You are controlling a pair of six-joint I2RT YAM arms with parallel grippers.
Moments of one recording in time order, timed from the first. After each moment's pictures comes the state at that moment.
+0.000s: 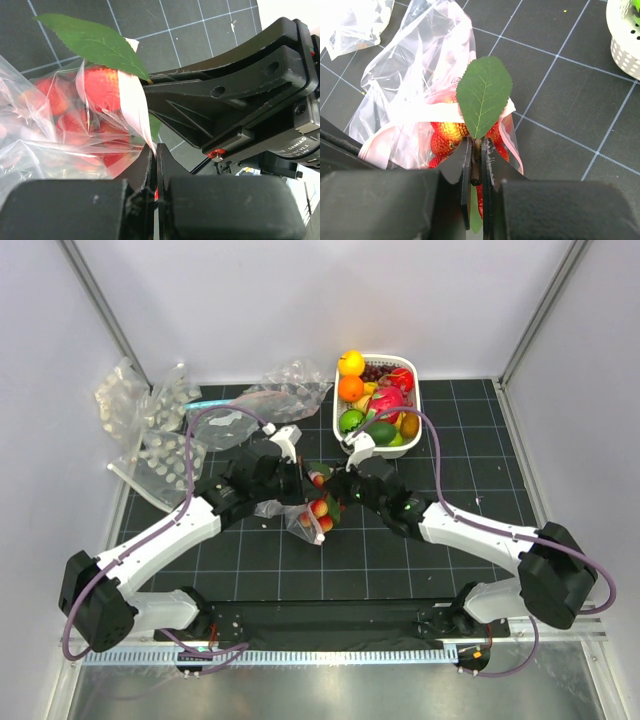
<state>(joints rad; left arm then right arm) -0.72 1.23 0.99 -0.32 0.16 -0.66 0.82 1.34 0.82 0.13 0.13 0.39</state>
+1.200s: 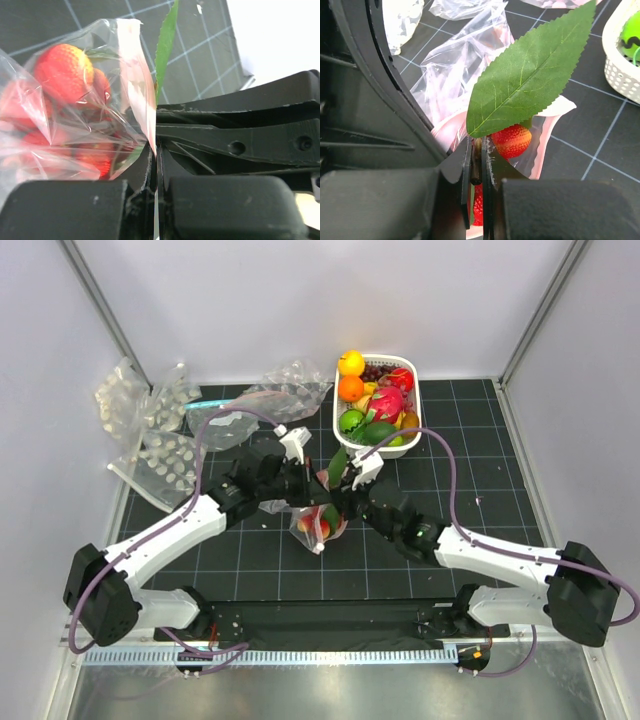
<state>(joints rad) -0.72 1.26 0.98 -0.26 0.29 -0.69 0.95 1.18 0.66 0.28 0.25 0.32</state>
